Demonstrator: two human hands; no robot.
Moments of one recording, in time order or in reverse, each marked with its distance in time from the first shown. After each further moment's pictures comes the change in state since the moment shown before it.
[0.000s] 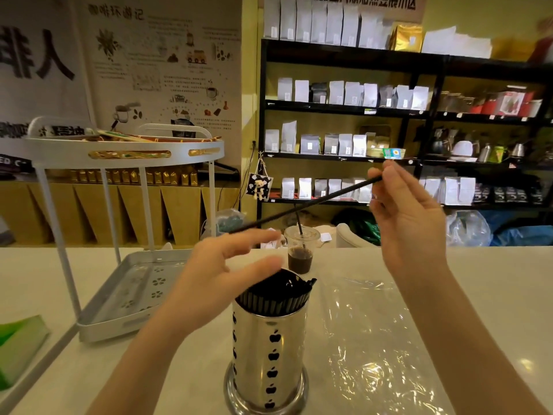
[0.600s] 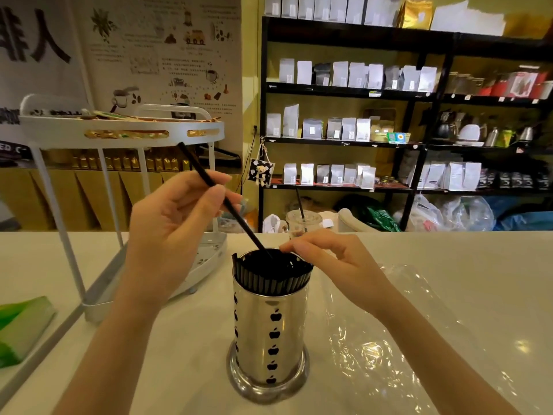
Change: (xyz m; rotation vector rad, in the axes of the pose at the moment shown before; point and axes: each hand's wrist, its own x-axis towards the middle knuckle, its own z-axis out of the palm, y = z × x) left_hand -0.004 0.004 -0.021 -0.152 0.368 0.252; right_hand -0.047 0.044 -0.004 -0.688 -0.727 0.009
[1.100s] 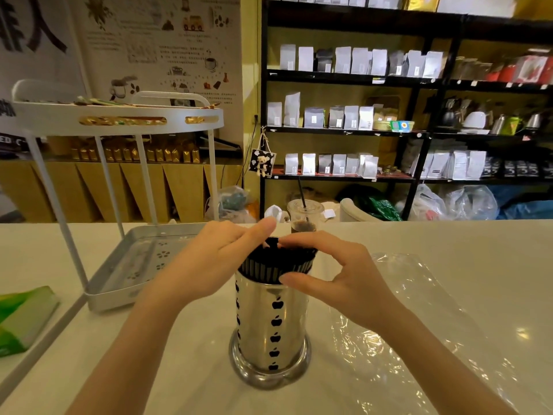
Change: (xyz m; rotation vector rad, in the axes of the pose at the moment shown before) left_hand -0.009 -0.022 0.018 0.467 -0.586 -0.327; right_hand -0.020 0.004 0.011 -0.166 0.036 -0.211
